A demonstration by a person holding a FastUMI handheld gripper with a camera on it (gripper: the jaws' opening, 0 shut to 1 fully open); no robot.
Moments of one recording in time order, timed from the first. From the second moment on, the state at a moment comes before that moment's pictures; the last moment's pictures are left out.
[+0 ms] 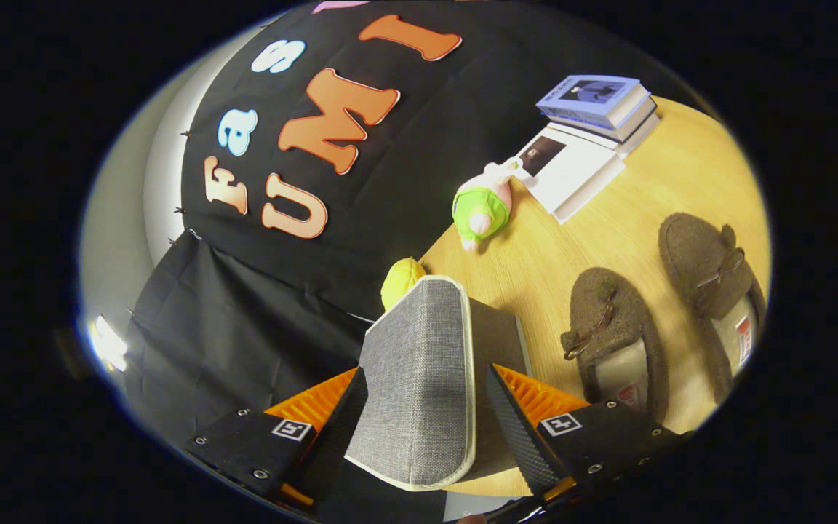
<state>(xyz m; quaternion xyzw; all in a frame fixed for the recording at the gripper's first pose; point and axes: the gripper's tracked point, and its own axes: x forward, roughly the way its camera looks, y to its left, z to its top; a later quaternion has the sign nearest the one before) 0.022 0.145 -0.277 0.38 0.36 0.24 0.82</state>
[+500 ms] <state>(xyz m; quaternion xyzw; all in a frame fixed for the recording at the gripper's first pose) 0.022 0.174 -0.301 0.44 0.39 0.28 0.76</state>
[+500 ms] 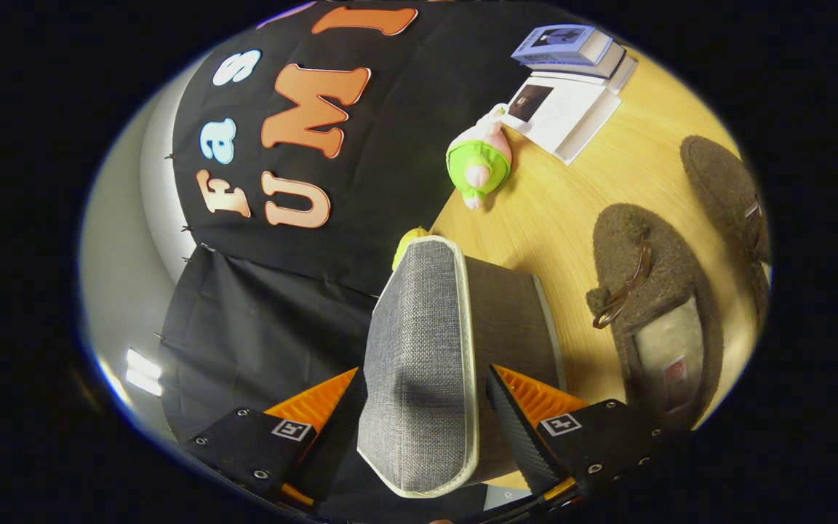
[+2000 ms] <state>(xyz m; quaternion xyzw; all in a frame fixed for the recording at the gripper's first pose) 0.014 0.334 -0.110 0.37 0.30 0.37 0.80</state>
